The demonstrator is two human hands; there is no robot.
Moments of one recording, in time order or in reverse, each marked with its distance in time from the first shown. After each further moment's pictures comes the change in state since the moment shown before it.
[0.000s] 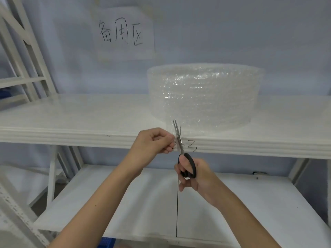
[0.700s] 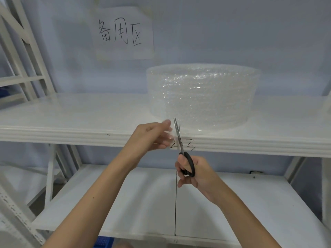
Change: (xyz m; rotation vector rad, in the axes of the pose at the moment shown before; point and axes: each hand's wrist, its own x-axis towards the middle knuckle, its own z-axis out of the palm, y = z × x) left_hand 0.004 0.016 -0.006 -0.059 -0.007 -0.071; right_hand 0.001 0.003 -0.004 -0.036 0.011 -0.035
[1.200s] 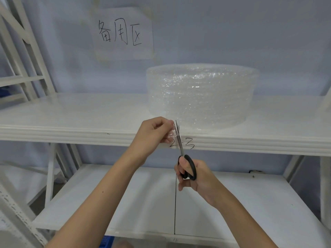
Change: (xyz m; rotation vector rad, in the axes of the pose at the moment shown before) left_hand 0.006 0.000 0.014 0.024 0.049 0.129; right_hand -0.011 0.002 0.002 0.000 -0.047 -0.018
